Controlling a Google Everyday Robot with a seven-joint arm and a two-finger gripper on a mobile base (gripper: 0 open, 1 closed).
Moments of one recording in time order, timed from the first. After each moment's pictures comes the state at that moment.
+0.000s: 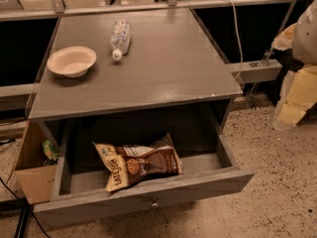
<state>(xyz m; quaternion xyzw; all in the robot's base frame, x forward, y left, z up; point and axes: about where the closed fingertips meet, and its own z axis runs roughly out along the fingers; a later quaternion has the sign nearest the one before) 0.438 -0.216 0.977 -0.60 0.78 -0.04 0.16</state>
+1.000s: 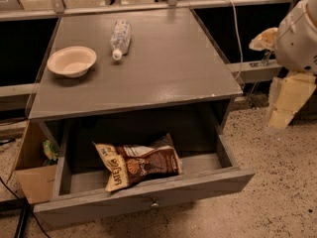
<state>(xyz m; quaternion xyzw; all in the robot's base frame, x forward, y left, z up) 0.443 -0.191 0.968 -0.67 0.72 -0.04 0.18</state>
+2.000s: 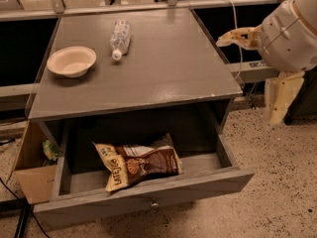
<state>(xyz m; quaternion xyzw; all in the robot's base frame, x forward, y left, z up) 0.449 -0.156 0.968 -0.82 0.53 -0.02 0.22</state>
